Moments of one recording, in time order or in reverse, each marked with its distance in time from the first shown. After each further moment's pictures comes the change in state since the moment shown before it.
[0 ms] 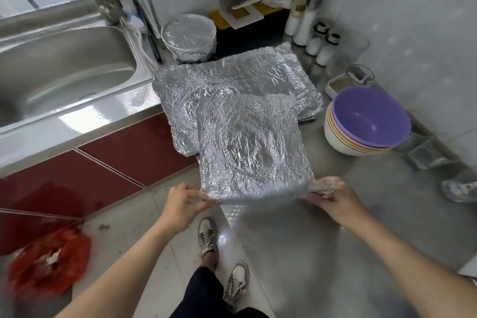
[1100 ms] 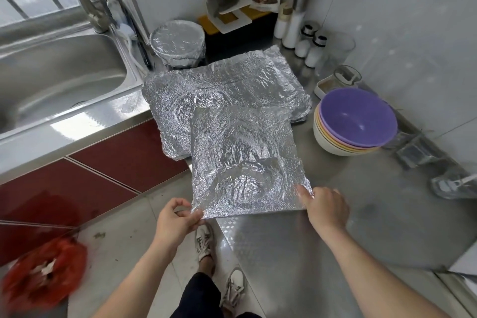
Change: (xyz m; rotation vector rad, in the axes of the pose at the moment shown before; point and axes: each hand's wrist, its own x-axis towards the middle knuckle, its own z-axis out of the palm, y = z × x) left_hand -0.029 0.022 0.020 -0.754 0.139 -0.405; right_hand -0.001 -0.021 0.031 -0.486 0.264 0.381
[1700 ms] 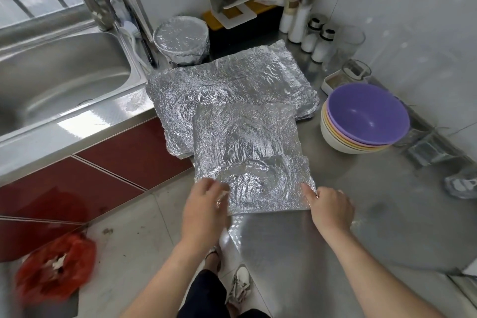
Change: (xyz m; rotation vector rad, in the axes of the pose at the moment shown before) left_hand -0.022 0.026 0.047 0.799 0.186 0.921; right_hand -0.001 -0.005 0.008 0.016 -0.023 0.036
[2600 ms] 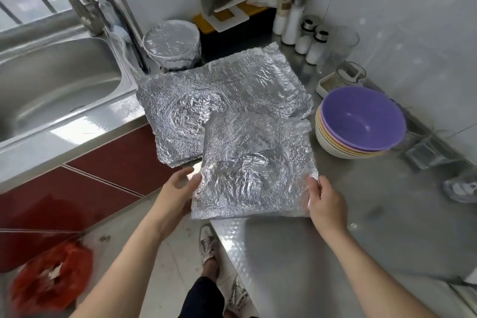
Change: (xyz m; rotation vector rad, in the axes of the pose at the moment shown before) left_hand 0.051 -0.037 -0.027 -0.856 -0.321 -0.818; right_hand 0.011 -0.003 -0.010 0.614 0.083 -0.033
